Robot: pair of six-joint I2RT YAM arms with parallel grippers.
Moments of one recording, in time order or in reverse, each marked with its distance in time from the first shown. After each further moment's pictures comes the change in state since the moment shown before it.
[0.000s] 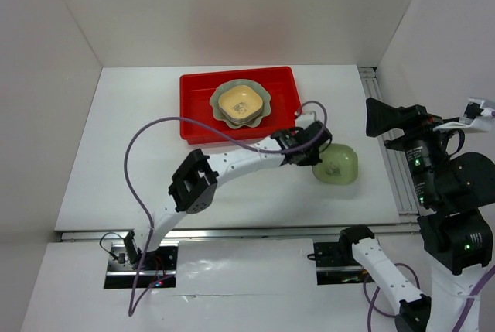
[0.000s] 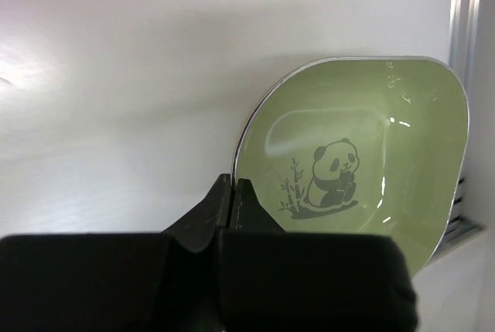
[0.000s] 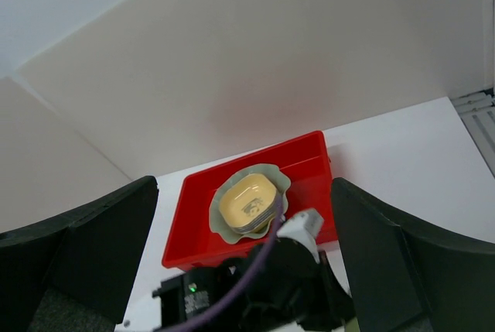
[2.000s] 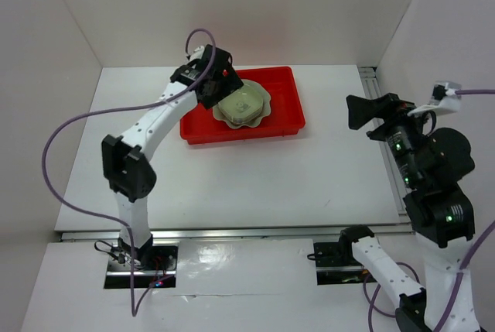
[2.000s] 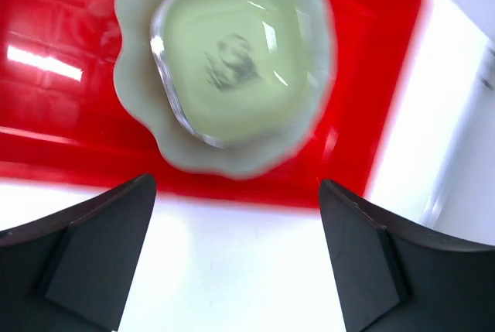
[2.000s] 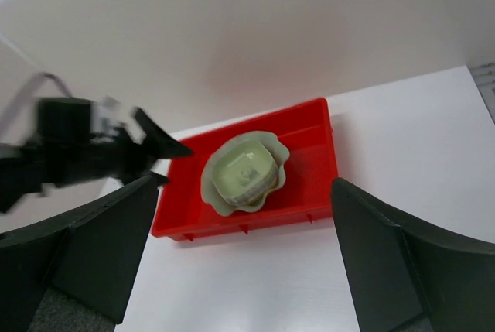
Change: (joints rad) left arm 0.605 -0.353 -0.116 -0.211 0.000 -0.027; right arm 0.000 0.052 -0.058 0.035 -0.077 -0.003
